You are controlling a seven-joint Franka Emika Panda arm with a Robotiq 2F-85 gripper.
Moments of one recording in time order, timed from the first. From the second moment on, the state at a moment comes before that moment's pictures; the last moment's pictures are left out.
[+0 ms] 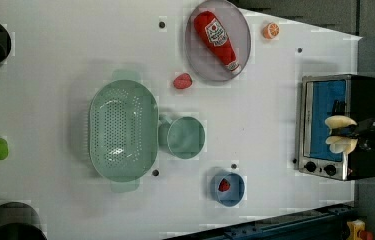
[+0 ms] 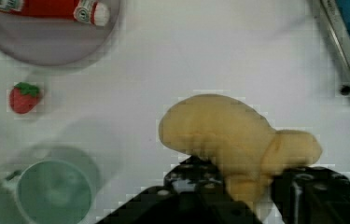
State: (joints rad) arm 0.01 -0.27 -0.03 -2.17 -0.02 0.29 -0.28
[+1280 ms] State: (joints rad) arm 0.12 0.04 0.46 -2.37 0.15 0.81 0.43
